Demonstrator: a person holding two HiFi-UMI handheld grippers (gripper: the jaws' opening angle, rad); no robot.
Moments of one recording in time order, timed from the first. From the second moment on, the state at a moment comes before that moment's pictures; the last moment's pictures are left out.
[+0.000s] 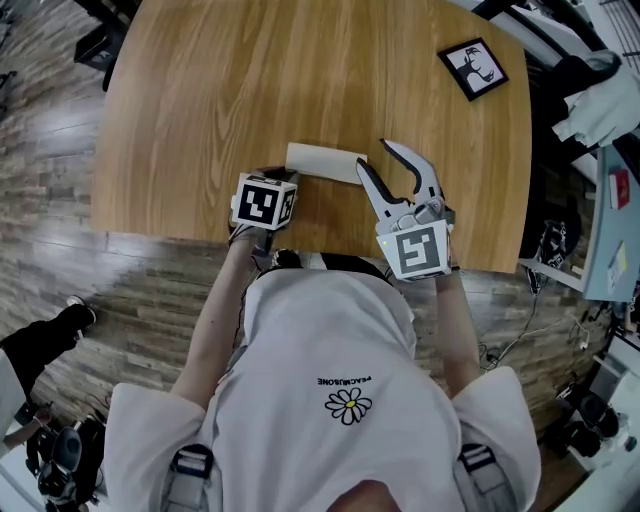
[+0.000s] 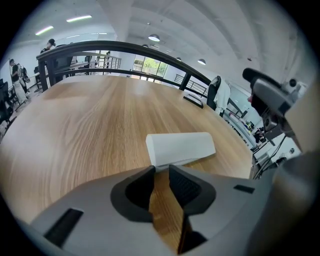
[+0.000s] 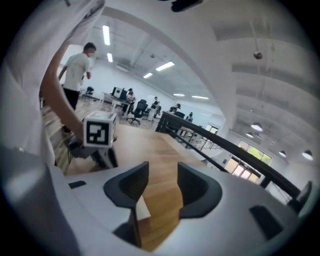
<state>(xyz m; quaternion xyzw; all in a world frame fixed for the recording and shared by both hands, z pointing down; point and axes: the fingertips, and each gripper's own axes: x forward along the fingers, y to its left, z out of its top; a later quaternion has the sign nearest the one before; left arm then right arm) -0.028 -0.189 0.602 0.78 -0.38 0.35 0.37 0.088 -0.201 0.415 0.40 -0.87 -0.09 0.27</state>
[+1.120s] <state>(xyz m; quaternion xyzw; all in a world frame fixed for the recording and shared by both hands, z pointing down) -0.029 -0.189 0.602 0.77 -0.37 0.36 0.38 0.095 -0.180 0.594 0.22 -0.83 -0.16 0.50</state>
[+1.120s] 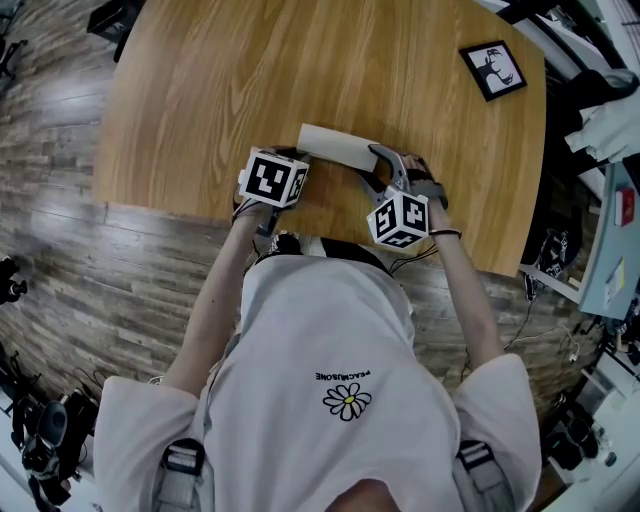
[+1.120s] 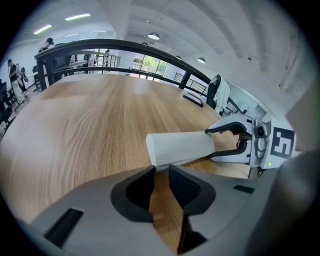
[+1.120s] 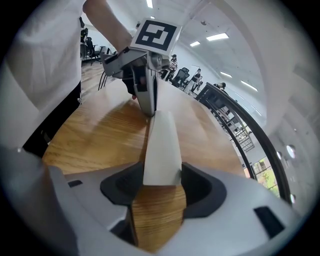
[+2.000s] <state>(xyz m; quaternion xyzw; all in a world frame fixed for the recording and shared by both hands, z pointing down) -0.029 -0.189 0.603 0.77 -0.36 0.36 0.38 0.095 -0.182 0.590 0.17 -0.83 -0.07 0.54</state>
